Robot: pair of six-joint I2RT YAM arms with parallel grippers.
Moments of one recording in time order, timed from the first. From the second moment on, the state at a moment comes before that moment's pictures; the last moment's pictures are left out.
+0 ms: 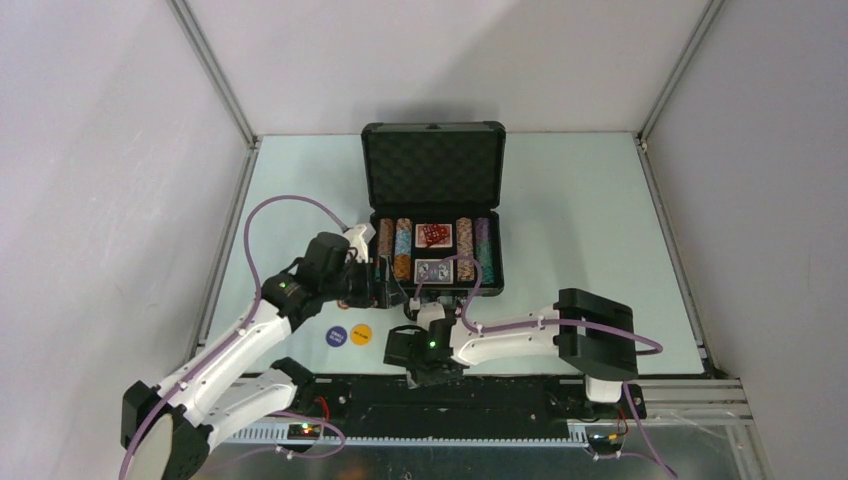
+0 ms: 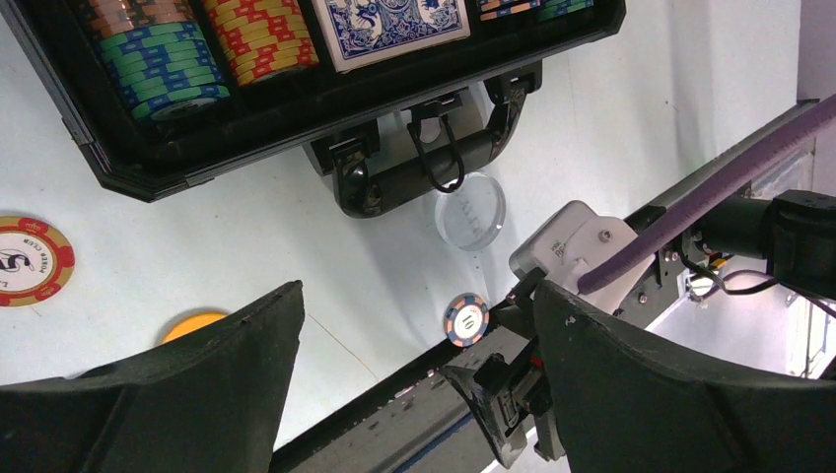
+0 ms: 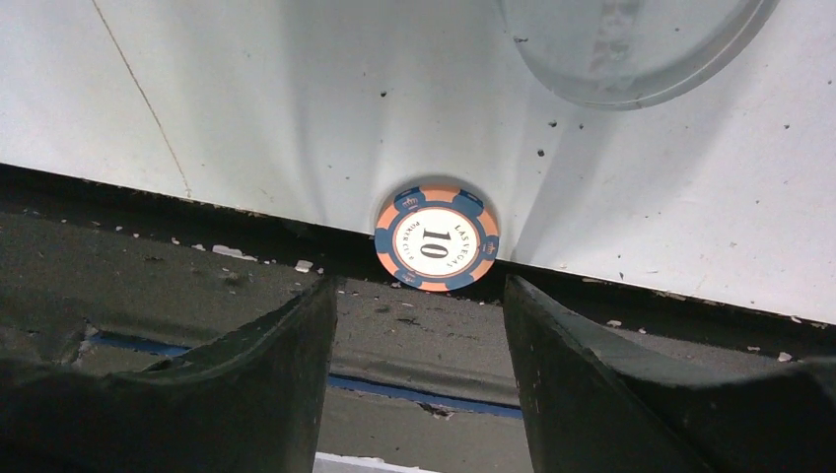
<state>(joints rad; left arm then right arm) -0.55 0.91 0.68 -0.54 0.27 -0.52 1.44 1.81 1.16 -0.73 0.23 1.23</state>
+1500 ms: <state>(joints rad) -0.55 0.90 0.68 -0.54 0.28 -0.52 1.42 1.91 1.28 -0.87 0.26 1.30</state>
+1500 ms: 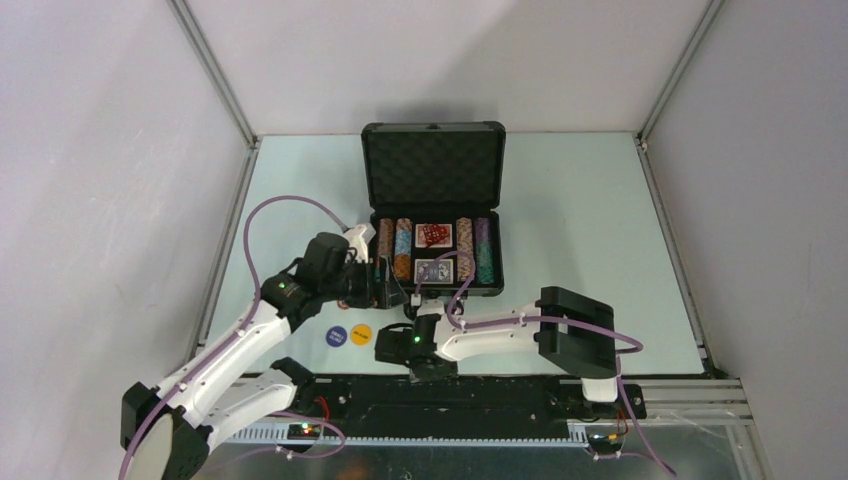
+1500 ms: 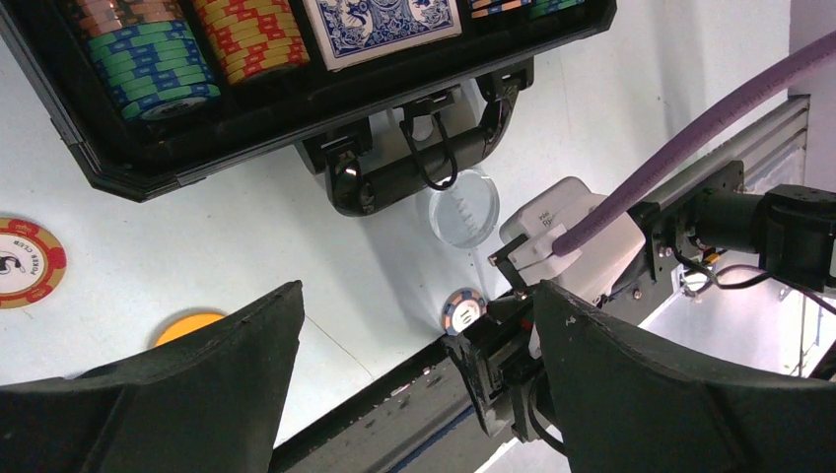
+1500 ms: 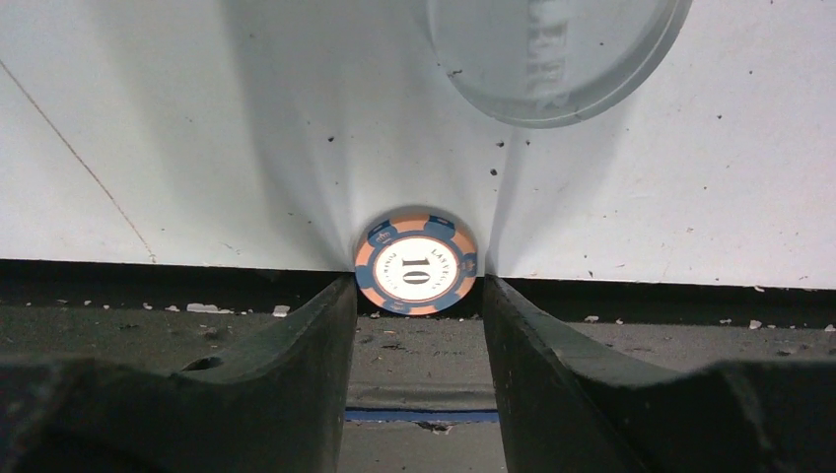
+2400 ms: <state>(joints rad) -0.55 0.90 0.68 -0.54 0.30 -0.52 1.44 1.91 1.28 -0.88 0.30 1.30</state>
